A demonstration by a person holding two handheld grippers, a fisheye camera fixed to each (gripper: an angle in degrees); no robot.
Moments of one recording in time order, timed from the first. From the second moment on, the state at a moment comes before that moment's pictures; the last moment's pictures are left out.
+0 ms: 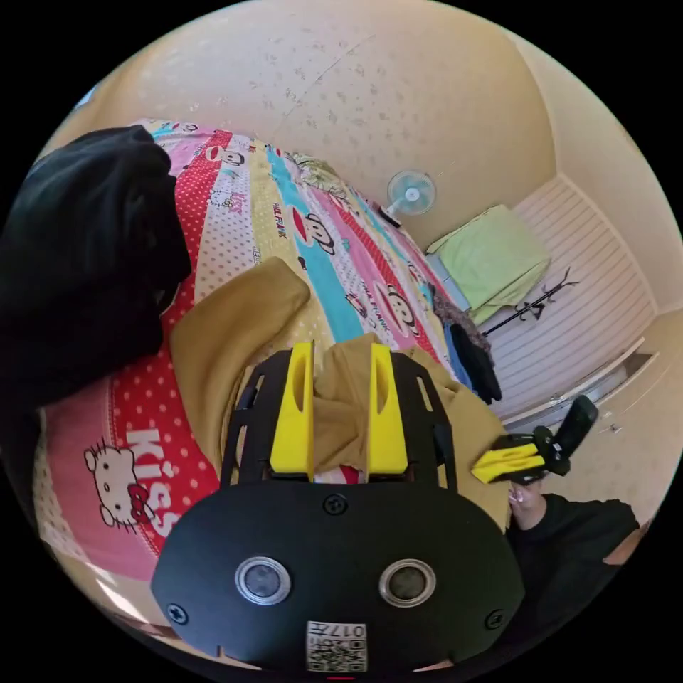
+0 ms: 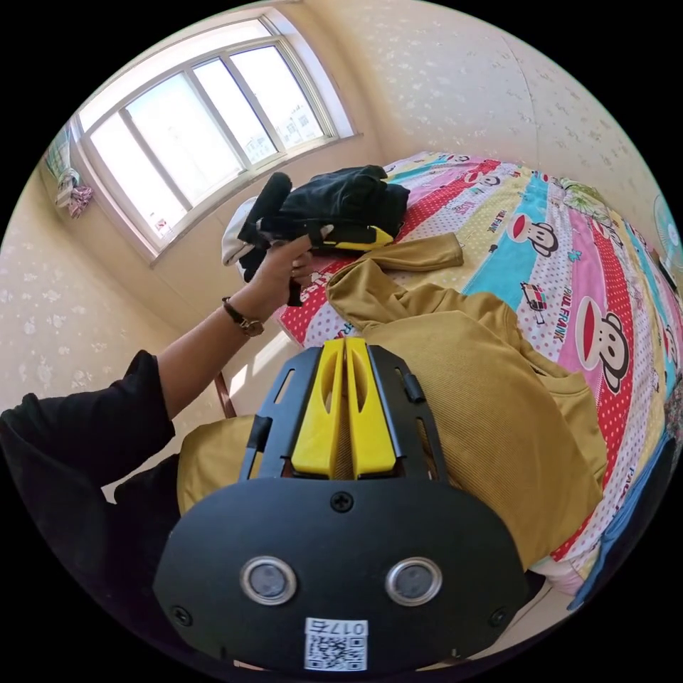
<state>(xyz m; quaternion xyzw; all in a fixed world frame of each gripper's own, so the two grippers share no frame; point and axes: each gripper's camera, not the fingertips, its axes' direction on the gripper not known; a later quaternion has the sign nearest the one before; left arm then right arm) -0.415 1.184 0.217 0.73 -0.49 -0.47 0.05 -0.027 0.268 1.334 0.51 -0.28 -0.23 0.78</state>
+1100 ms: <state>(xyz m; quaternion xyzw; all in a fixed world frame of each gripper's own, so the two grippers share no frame) -0.461 1.004 0.477 0.82 -0.52 -0.10 -0.21 0.117 0.270 1.329 0.51 -0.32 -0.24 0.76</state>
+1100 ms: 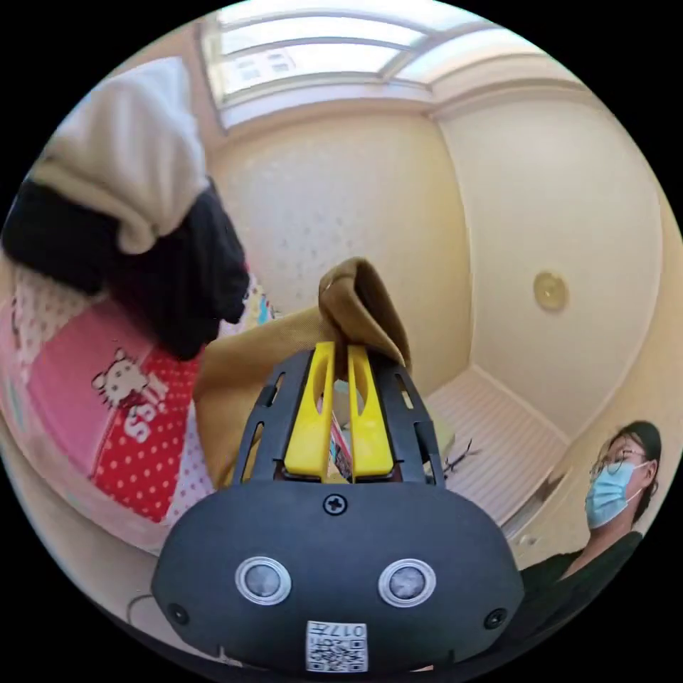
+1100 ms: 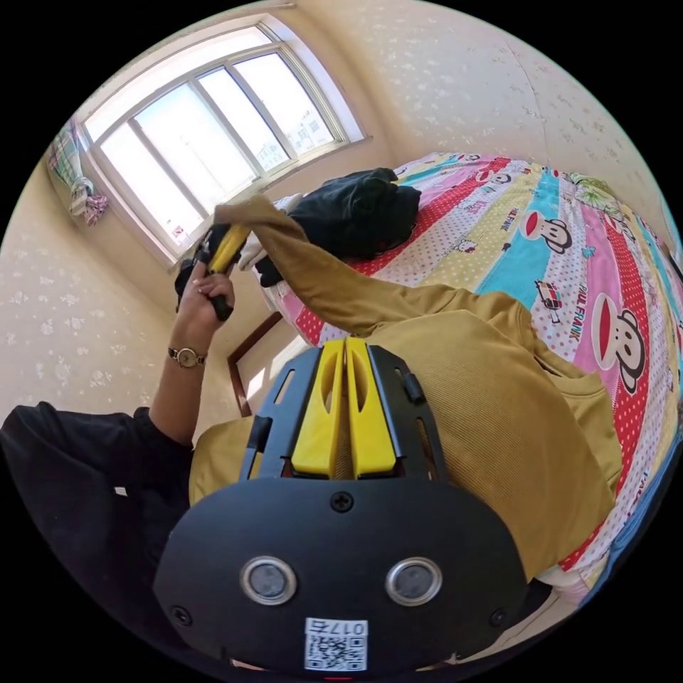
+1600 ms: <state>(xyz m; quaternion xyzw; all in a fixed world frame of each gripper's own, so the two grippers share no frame) -0.592 0.935 0.169 0.73 -0.54 -0.33 0.27 0.383 0.327 1.532 0.50 -0.63 0.10 0.58</state>
